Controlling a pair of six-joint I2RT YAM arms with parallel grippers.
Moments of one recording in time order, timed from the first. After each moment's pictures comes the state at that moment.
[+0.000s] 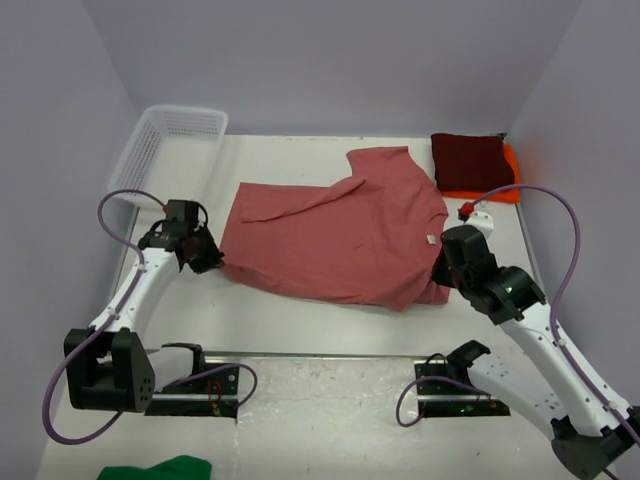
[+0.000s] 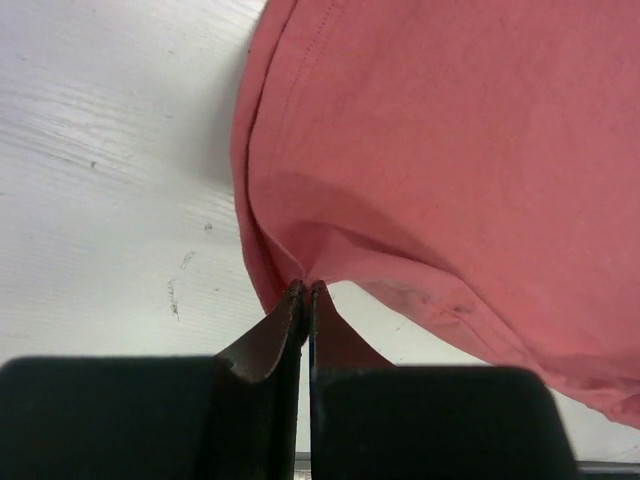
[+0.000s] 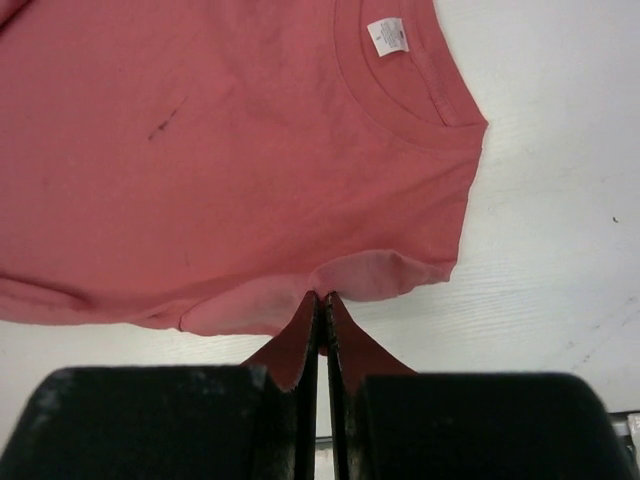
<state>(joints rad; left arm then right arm) -0.05 1.20 0.82 -0.69 0.07 -0.58 0.52 0.78 0.91 -0.96 0.39 0.65</state>
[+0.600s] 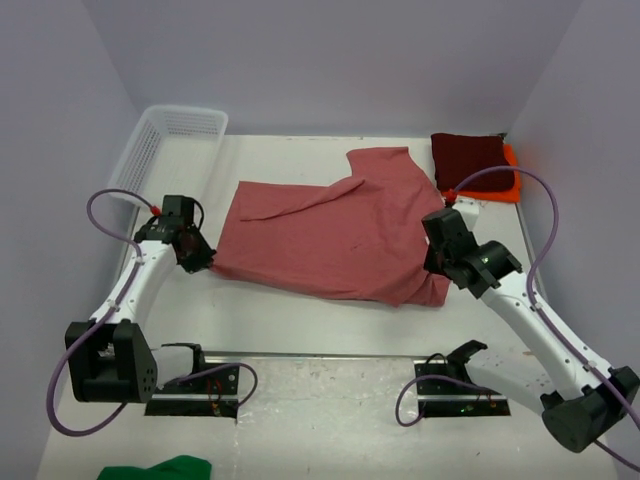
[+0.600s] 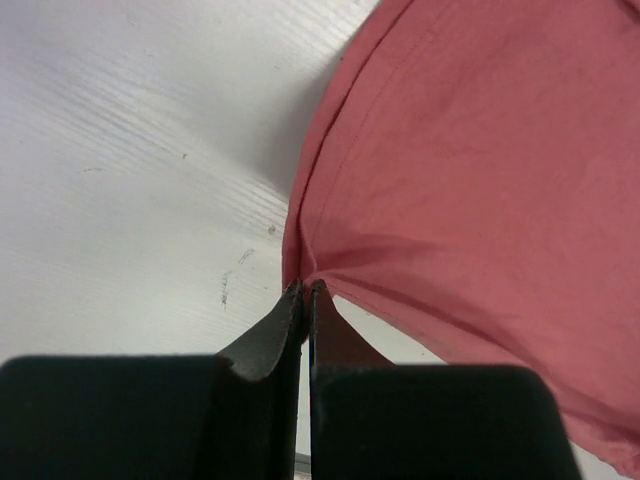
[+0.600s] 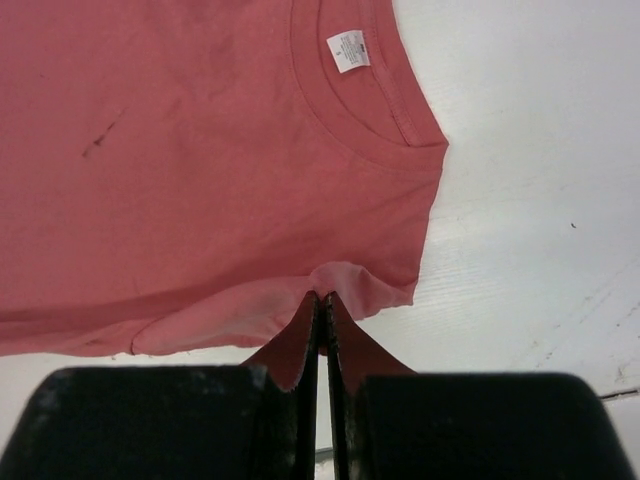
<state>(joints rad) -0.01 1.21 0.87 -0.78 -0.06 -0.63 0.52 0.96 0.98 -0.96 0.47 0.64</state>
